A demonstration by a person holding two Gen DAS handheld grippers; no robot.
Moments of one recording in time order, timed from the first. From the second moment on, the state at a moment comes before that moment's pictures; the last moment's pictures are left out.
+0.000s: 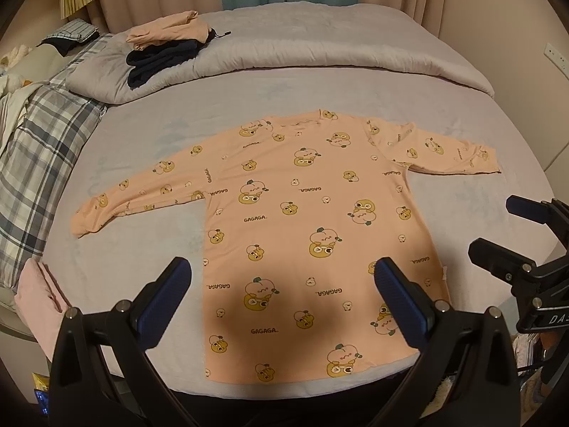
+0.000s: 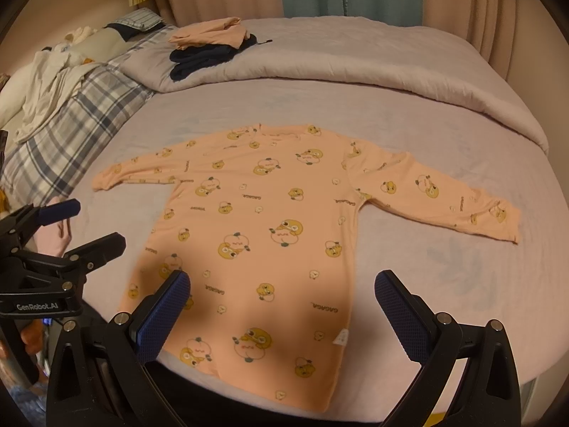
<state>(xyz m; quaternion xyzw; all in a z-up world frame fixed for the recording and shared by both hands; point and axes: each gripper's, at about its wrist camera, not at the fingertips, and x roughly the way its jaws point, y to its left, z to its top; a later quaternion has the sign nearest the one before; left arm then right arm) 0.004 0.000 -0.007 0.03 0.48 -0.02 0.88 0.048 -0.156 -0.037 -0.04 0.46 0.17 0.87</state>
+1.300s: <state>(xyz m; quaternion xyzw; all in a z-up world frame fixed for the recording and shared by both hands) 0.005 0.005 -0.008 0.03 0.48 -0.01 0.88 0.049 -0.156 -0.037 -0.04 0.46 0.17 0.87</state>
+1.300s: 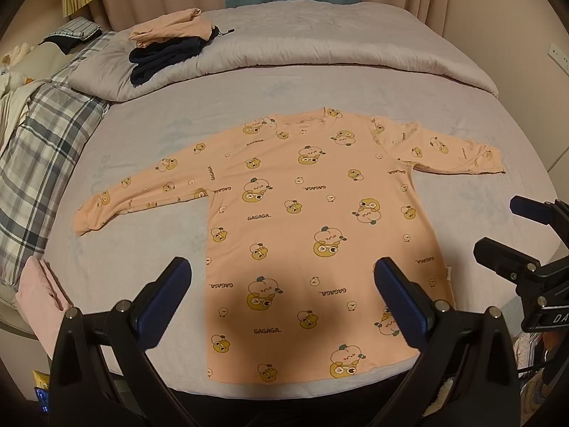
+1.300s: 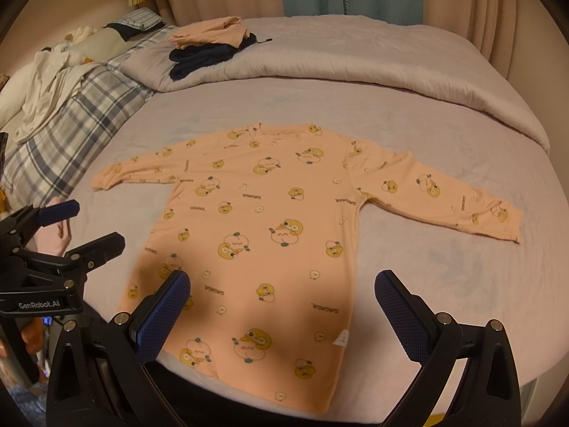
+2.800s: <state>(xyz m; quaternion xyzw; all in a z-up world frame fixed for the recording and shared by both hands) 0.144 0.002 -0.100 -0.21 0.48 -0.13 0.84 0.176 -0.459 -0.171 0.44 0.34 -0.05 0.83</state>
